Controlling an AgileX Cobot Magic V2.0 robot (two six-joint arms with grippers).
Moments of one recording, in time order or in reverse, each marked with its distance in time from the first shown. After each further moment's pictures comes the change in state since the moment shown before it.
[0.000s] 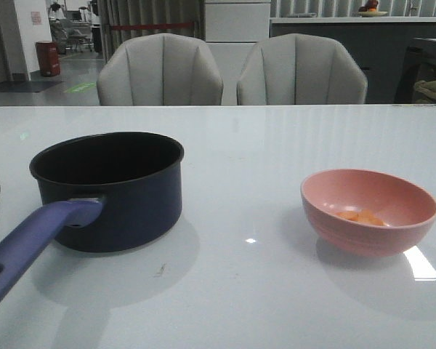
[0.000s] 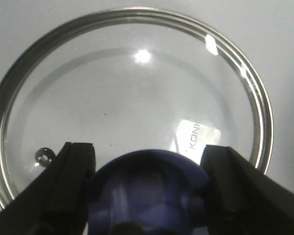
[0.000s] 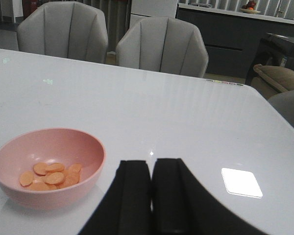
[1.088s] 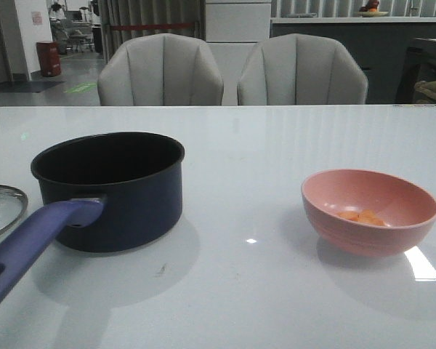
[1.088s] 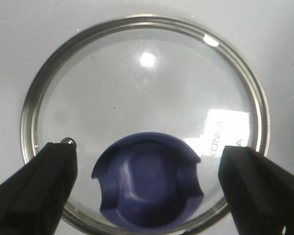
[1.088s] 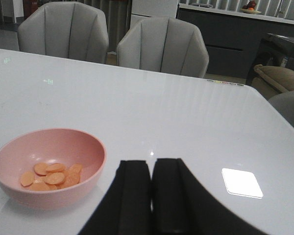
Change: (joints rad) left arm -0.113 -0.015 -0.044 0.094 0.031 0.024; right arm 0.000 0.000 0.000 0.000 0.000 0.000
